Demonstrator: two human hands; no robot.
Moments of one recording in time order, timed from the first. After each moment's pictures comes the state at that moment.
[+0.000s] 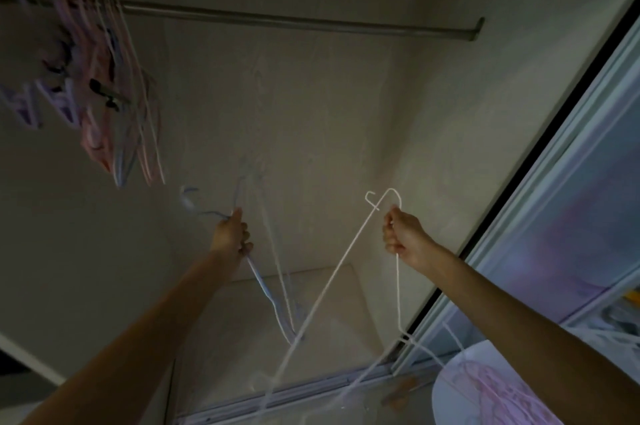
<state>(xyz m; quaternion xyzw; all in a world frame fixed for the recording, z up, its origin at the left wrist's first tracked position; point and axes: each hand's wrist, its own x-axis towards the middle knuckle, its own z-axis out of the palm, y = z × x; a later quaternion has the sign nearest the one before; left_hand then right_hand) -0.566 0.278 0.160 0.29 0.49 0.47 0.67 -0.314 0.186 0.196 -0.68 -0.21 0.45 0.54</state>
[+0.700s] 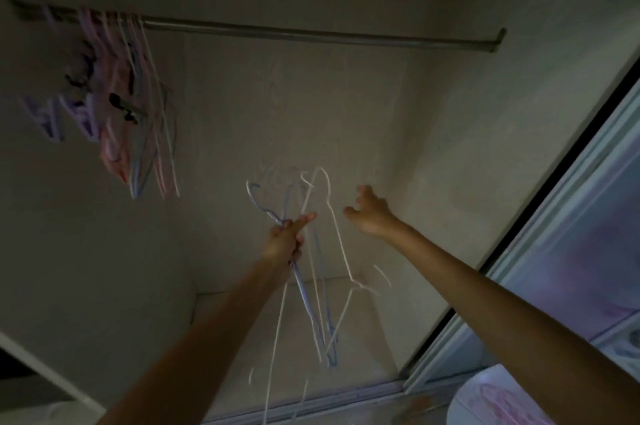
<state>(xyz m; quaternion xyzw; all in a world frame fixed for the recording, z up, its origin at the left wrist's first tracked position) -0.514 0.265 0.176 0.36 0.45 0.42 0.70 -0.359 0.249 0.230 -0.80 -0.53 0.23 0.18</state>
